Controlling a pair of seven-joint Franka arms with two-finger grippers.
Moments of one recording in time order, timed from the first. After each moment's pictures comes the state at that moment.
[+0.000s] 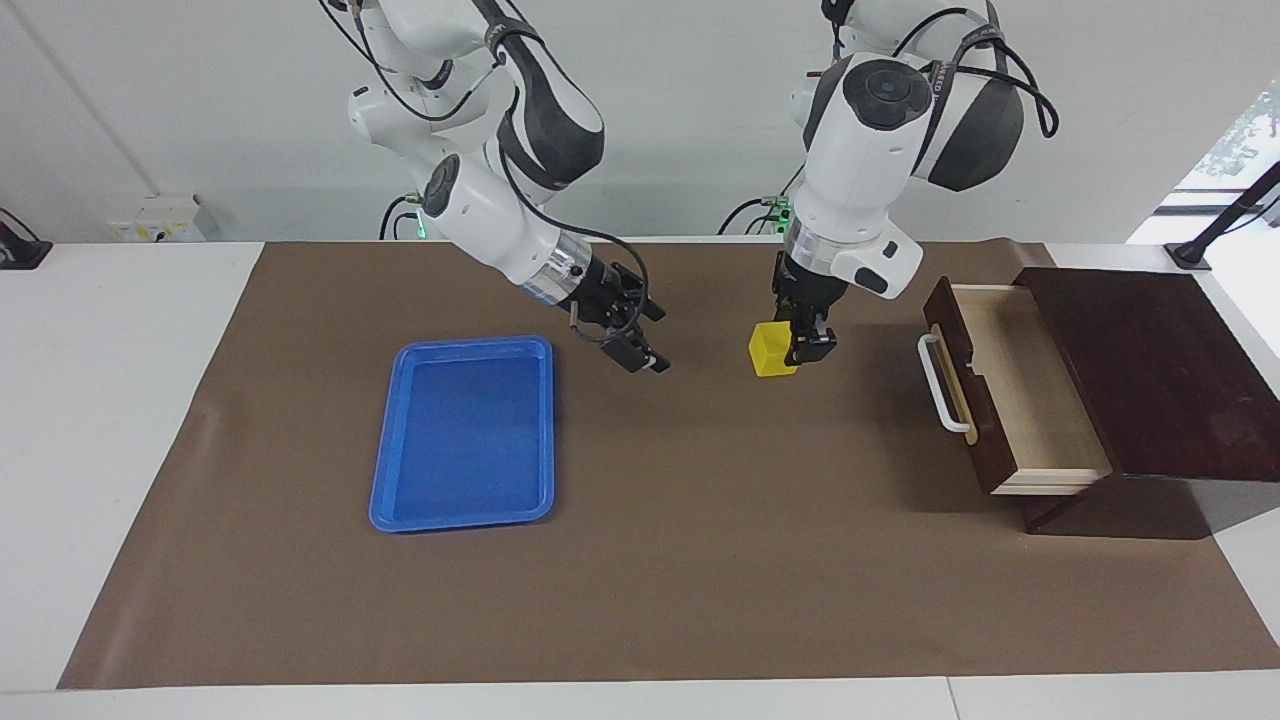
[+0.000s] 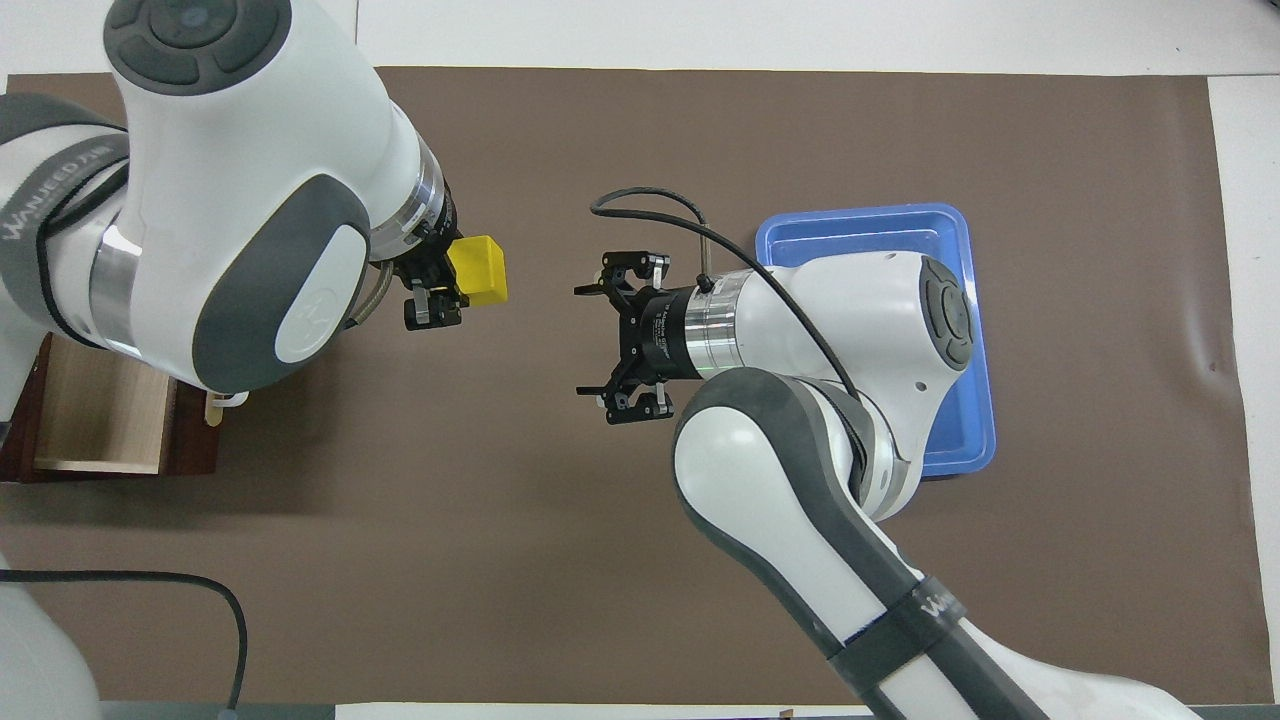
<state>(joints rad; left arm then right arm) -0.40 0.30 -0.09 -1.34 0.00 1.63 -2.09 0.51 0.19 0.04 -1.88 0.91 2.37 1.49</state>
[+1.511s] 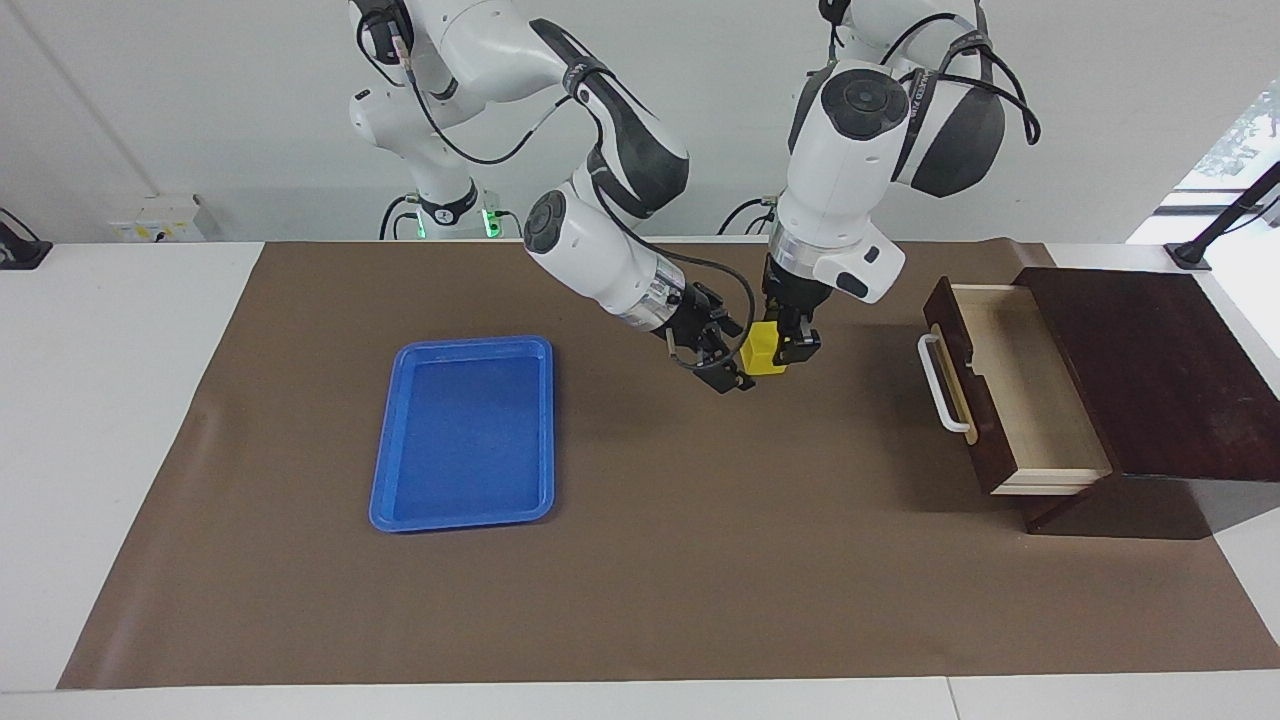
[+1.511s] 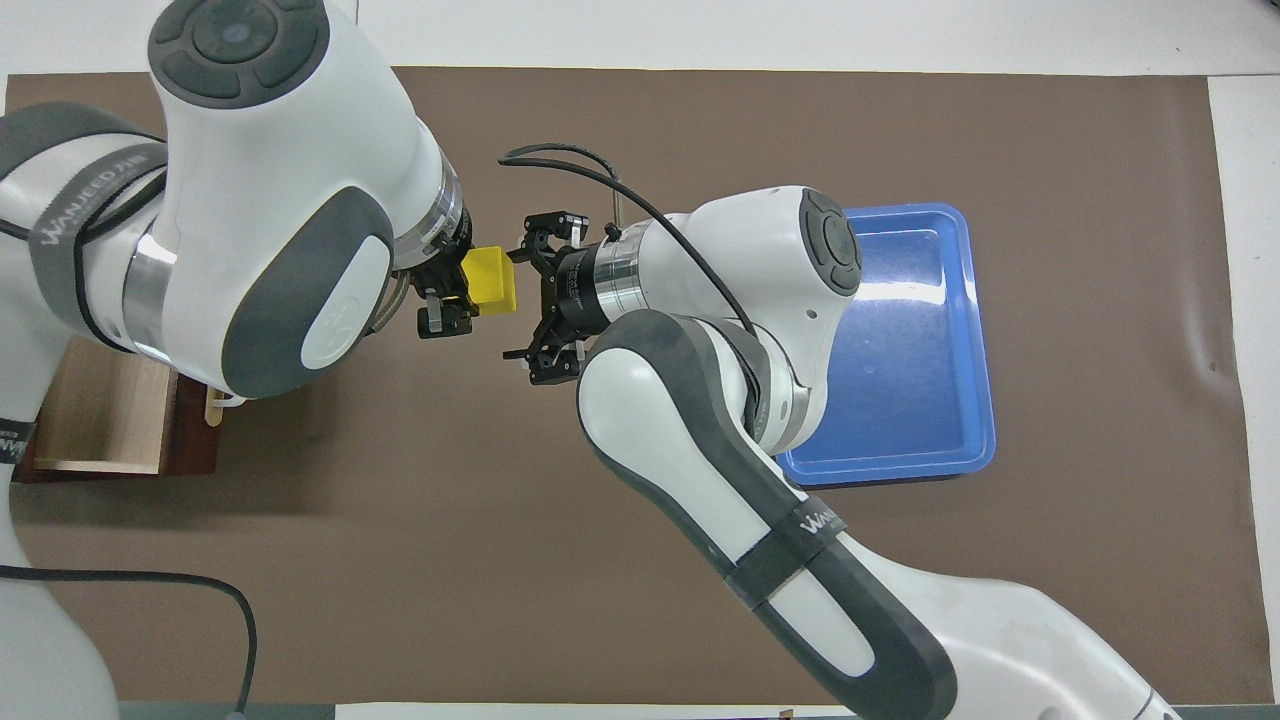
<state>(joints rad) -0.41 0.30 -0.10 -1.35 0.00 1.63 -2.09 0.56 0.42 0.04 -1.58 0.87 2.32 1.60</state>
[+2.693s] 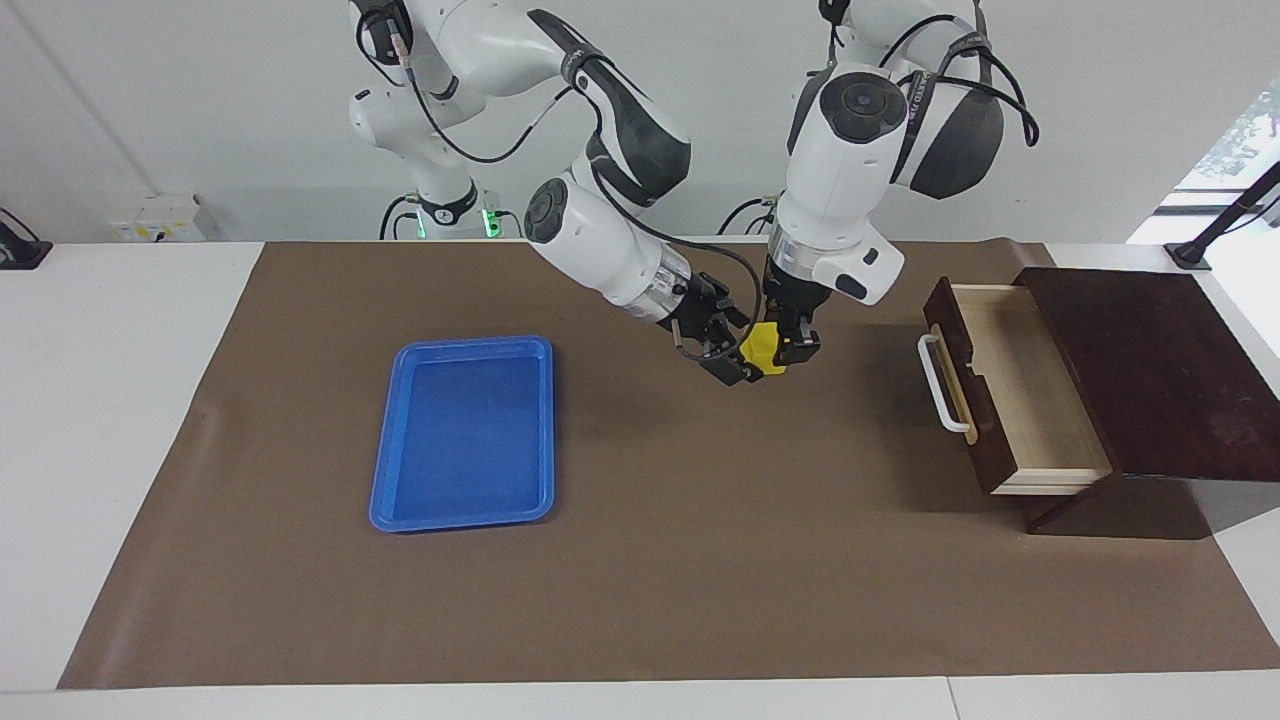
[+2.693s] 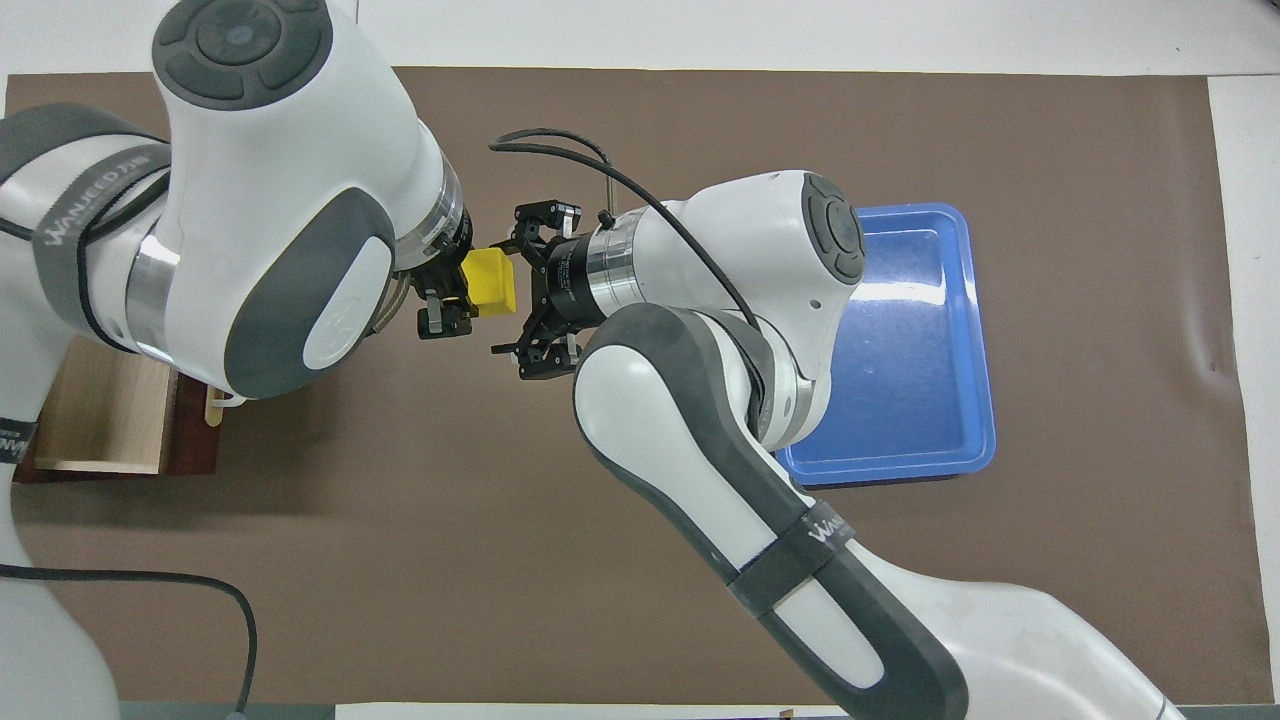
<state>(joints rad) -0.41 0.30 -0.10 -1.36 0.01 1.63 -2.09 0.56 0.42 0.04 -1.54 0.86 2.30 1.64</state>
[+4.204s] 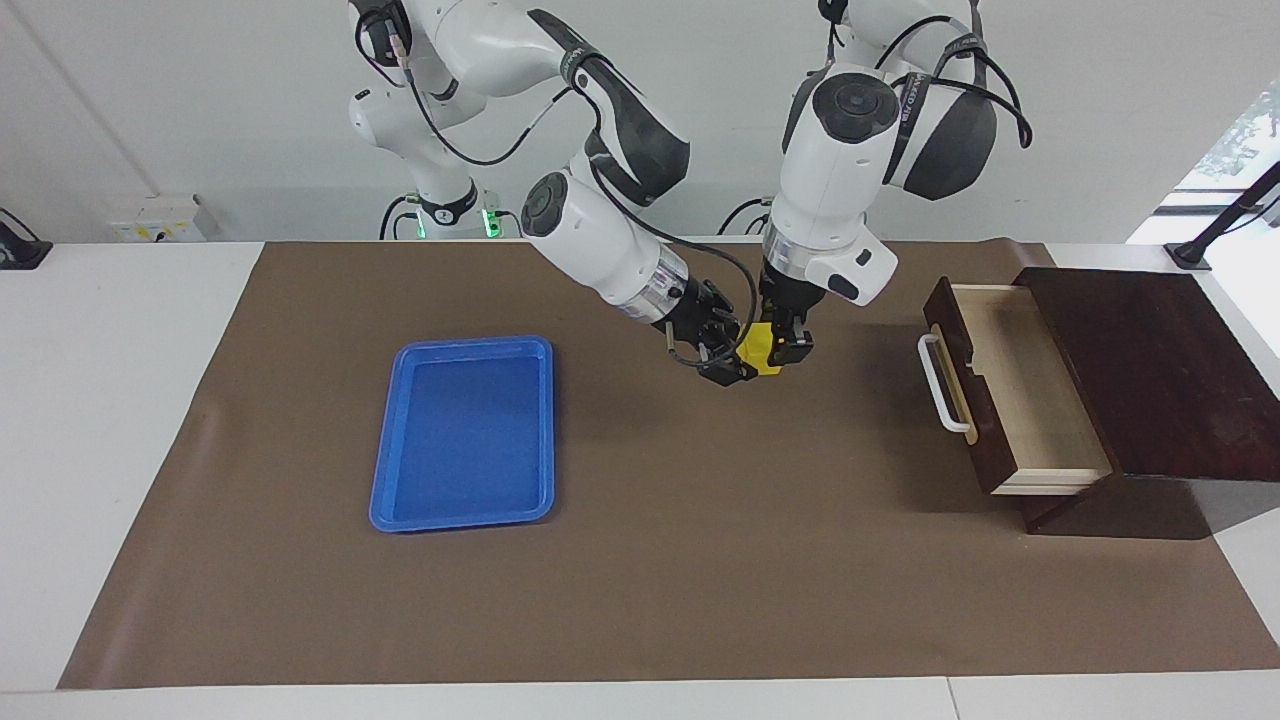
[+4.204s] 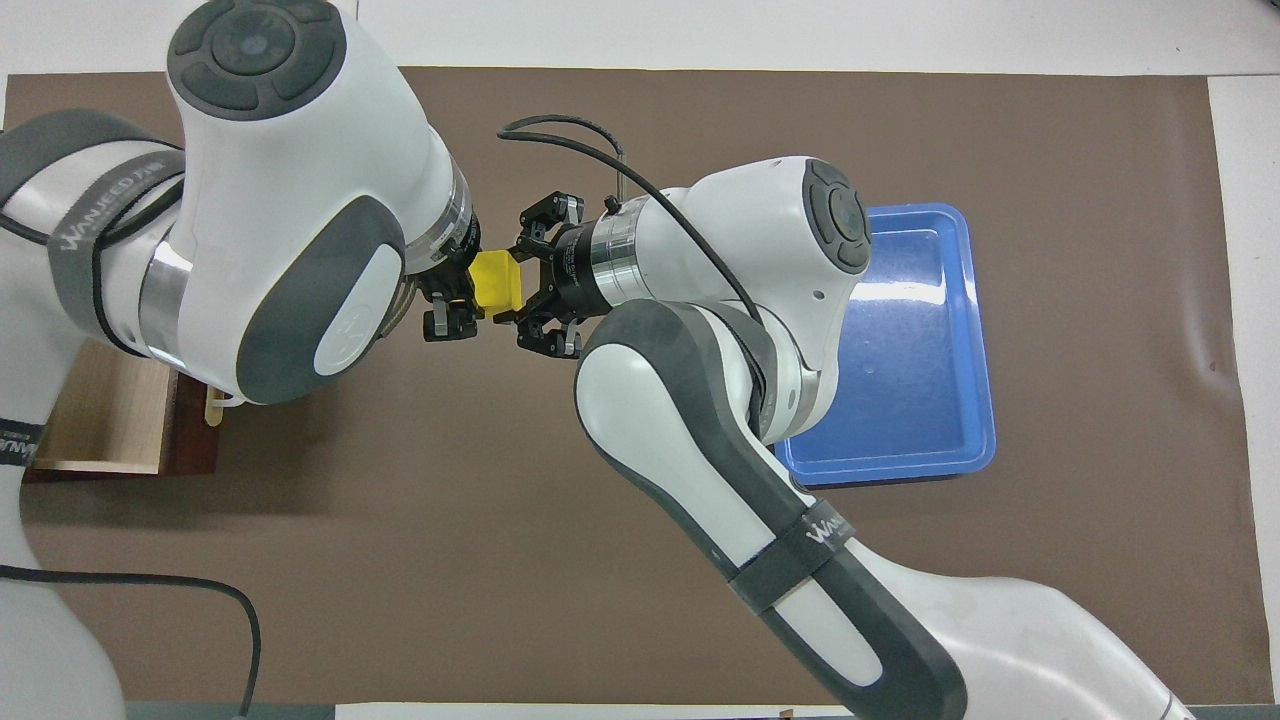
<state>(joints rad) -0.42 0.30 -0.10 -1.37 0.01 1.64 -2.07 0.56 0.42 0.03 -1.51 0.80 2.29 1.73</state>
